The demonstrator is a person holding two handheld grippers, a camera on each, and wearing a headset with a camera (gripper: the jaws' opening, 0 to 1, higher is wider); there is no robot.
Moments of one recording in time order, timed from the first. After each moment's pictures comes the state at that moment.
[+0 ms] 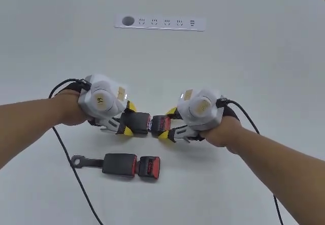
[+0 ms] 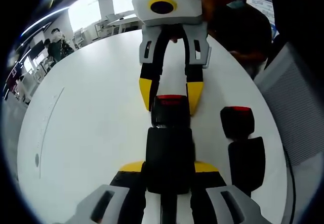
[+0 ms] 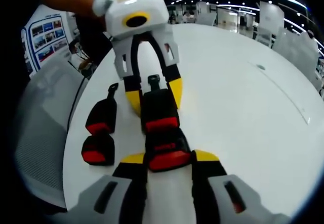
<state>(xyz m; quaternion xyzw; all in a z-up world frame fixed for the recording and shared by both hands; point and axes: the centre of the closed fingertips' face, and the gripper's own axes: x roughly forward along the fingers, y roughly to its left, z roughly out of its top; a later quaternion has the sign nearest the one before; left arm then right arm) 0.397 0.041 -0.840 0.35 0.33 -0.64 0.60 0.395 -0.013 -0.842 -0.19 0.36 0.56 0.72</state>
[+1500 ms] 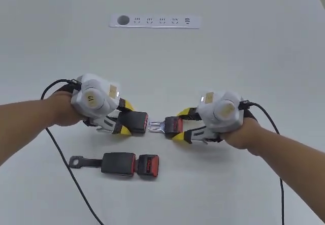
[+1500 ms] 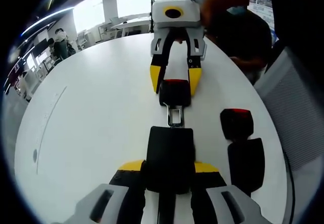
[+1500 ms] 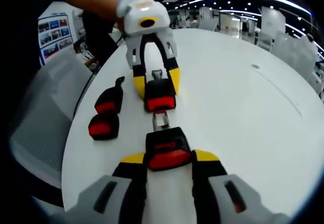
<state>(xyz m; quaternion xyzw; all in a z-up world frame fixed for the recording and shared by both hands) 0.397 0.041 -0.838 0.32 0.32 -0.65 0.61 0.385 -0.058 -0.842 -0.19 0.33 0.57 0.73</state>
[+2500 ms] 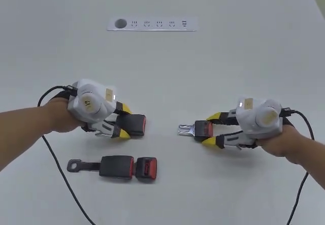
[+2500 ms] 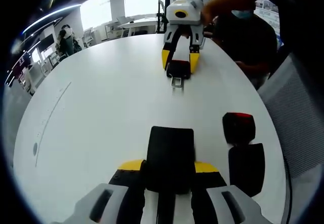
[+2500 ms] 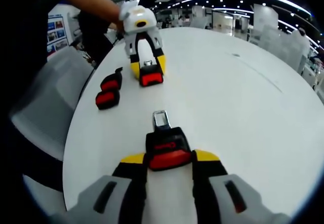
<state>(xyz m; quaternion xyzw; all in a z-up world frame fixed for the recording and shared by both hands) 0.398 0.041 -0.838 0.31 0.33 -0.63 0.63 0.377 -0.140 -0.842 -0.19 0.34 0.55 0.74</state>
